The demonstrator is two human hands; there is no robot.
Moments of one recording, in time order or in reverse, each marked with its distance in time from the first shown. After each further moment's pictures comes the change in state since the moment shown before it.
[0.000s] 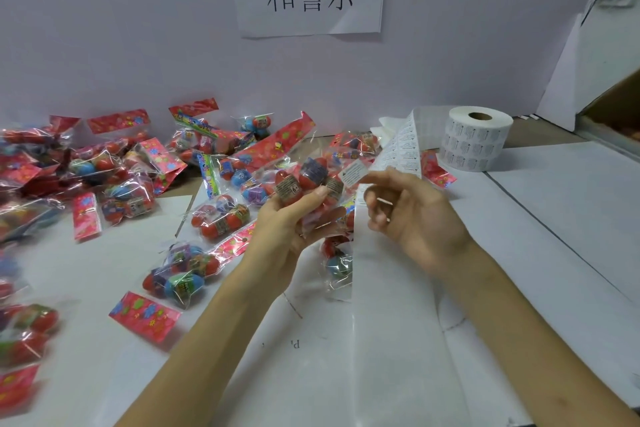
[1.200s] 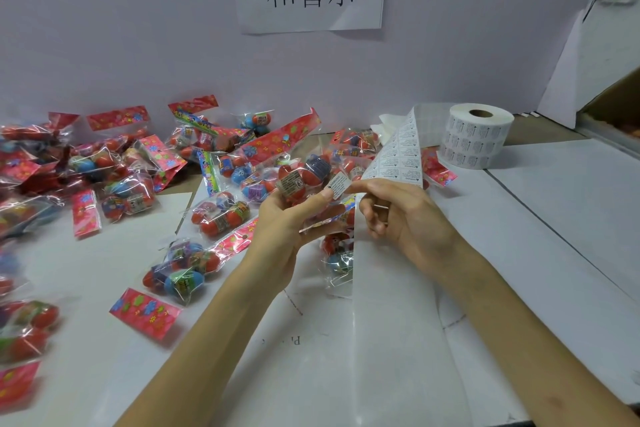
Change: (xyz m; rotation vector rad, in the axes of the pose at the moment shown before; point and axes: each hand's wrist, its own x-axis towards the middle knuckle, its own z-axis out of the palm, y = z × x) left_hand 0.003 -0.002 -0.002 0.137 0.007 0.017; right_hand -0.001 0.008 0.005 -0.276 0.039 -0.040
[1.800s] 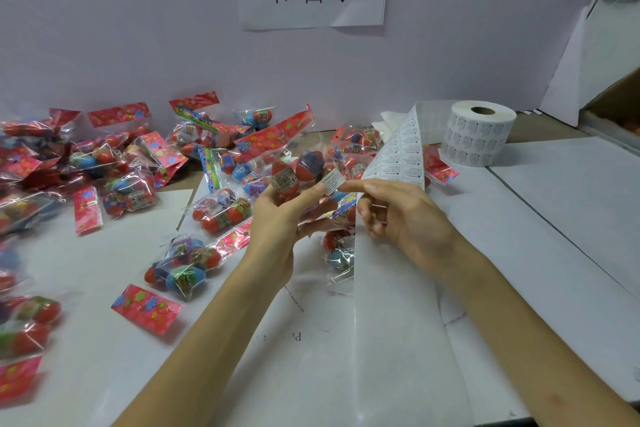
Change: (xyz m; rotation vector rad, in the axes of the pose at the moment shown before) left_hand 0.003 -0.003 -0.003 0.005 0.124 0.045; right_hand 0.001 0.003 -0.001 -0.037 -0.050 0.020
